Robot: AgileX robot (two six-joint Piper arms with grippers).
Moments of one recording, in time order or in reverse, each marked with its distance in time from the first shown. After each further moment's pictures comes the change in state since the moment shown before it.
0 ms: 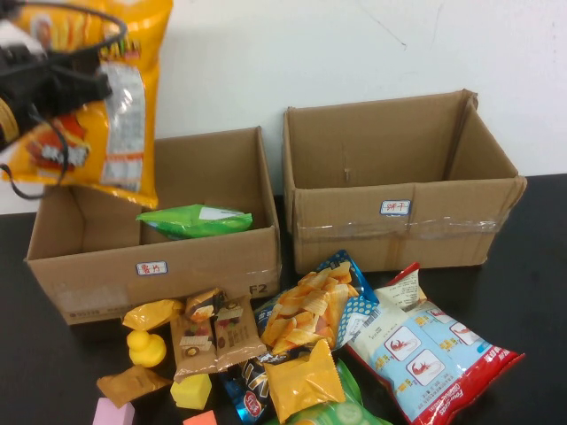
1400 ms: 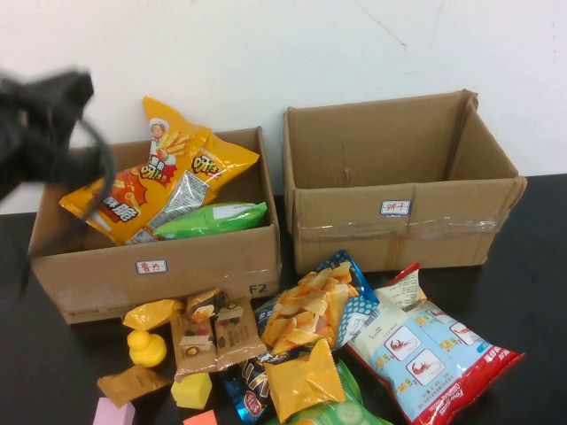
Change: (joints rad) right arm 0.000 0.000 0.000 0.000 0.000 0.000; left arm -0.082 -0.491 0.352 0.128 -0.031 -0.022
